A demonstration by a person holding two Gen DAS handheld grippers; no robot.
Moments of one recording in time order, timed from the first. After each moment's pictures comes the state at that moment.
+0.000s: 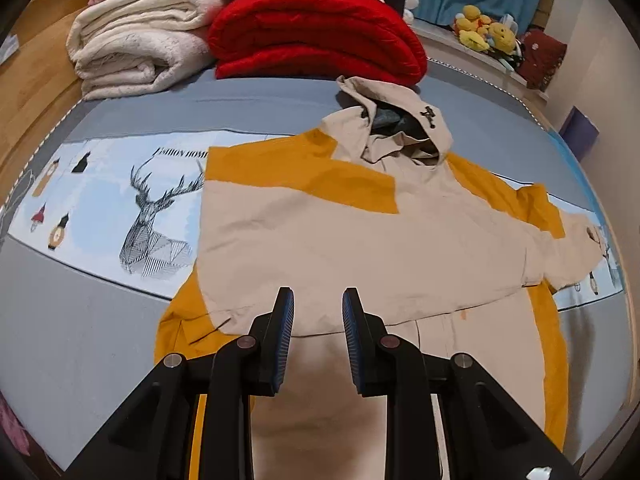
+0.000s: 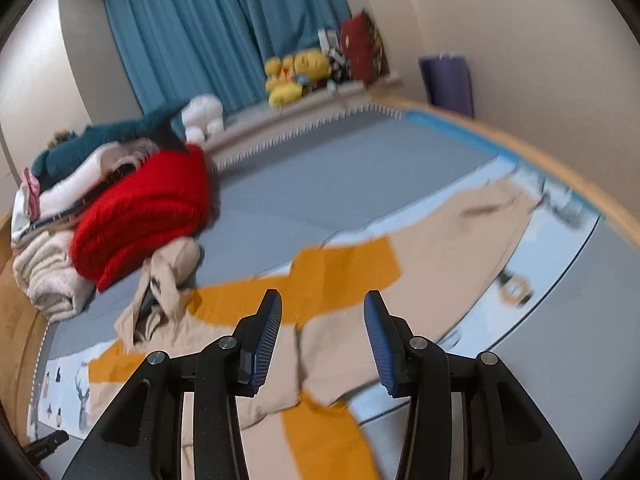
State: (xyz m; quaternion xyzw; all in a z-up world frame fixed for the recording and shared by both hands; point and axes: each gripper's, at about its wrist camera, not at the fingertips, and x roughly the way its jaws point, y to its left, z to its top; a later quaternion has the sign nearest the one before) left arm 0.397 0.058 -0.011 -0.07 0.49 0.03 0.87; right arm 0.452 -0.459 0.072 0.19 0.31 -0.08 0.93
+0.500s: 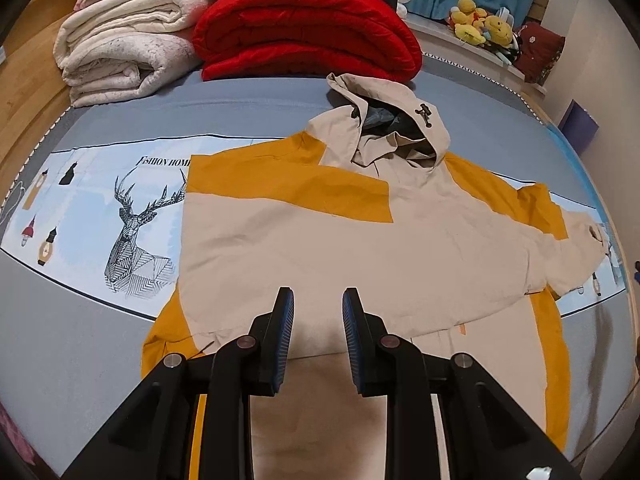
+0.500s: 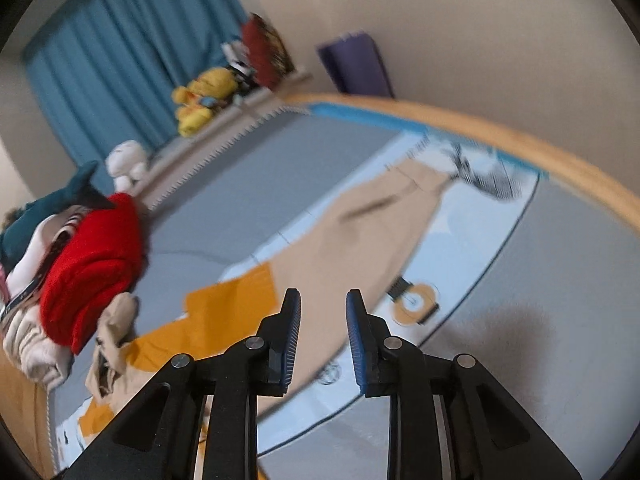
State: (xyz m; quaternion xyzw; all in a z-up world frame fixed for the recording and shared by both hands) left arm 0.425 0.048 -0.021 -0.06 0.49 0.02 0.87; right arm 0.456 -0.624 -0.001 0.30 0.36 -0.17 0.87
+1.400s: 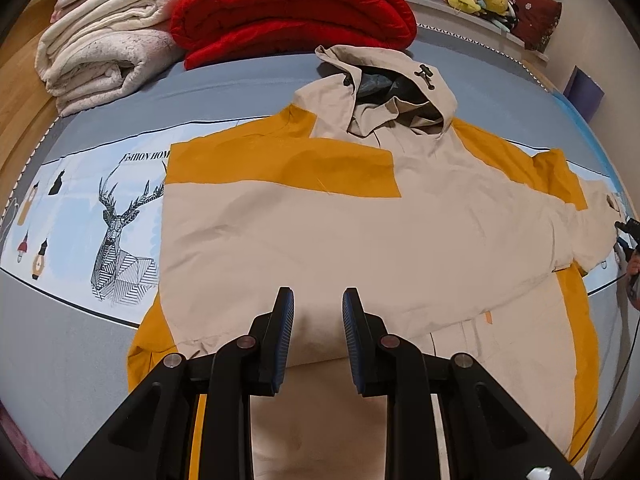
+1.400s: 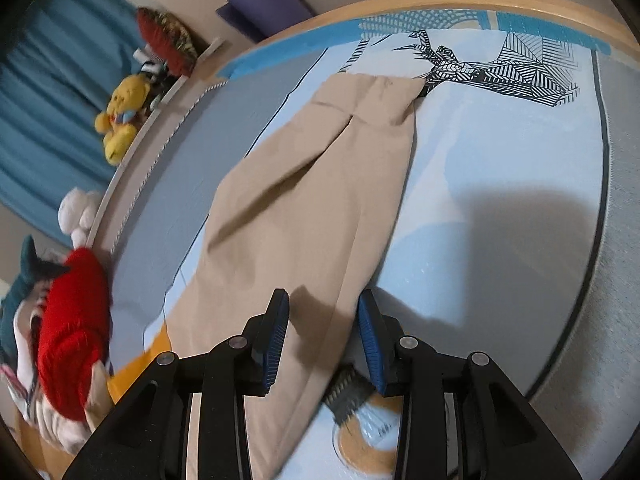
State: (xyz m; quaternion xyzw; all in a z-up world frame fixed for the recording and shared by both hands) left arm 0.445 0.035 -0.059 -0.03 0.52 0.02 0.85; right arm 0.557 -0.737 -0.157 0.42 0.36 -0.20 0.81
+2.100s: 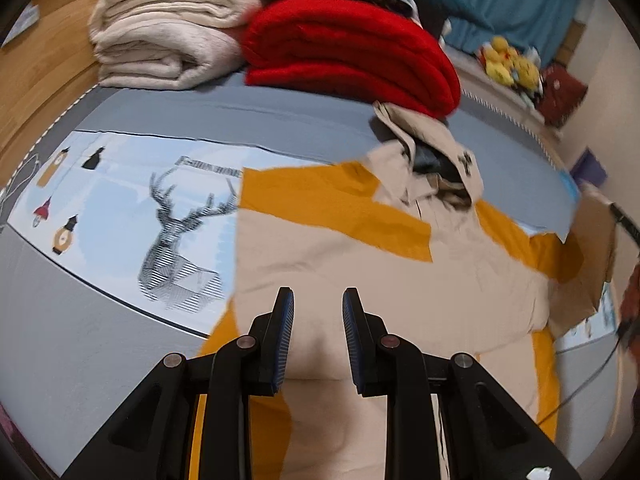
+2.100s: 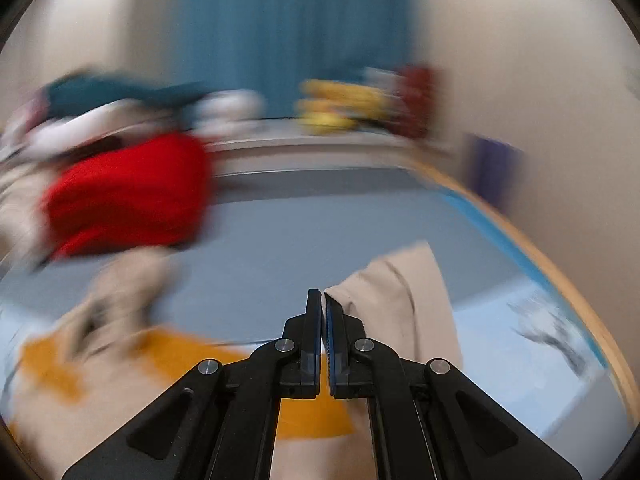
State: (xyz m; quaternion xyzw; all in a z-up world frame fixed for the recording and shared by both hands) left arm 0.419 0.135 0.007 -0.13 0.47 0.05 0.87; right arm 0.579 -0.302 0.083 0.00 0.30 0.05 0.95
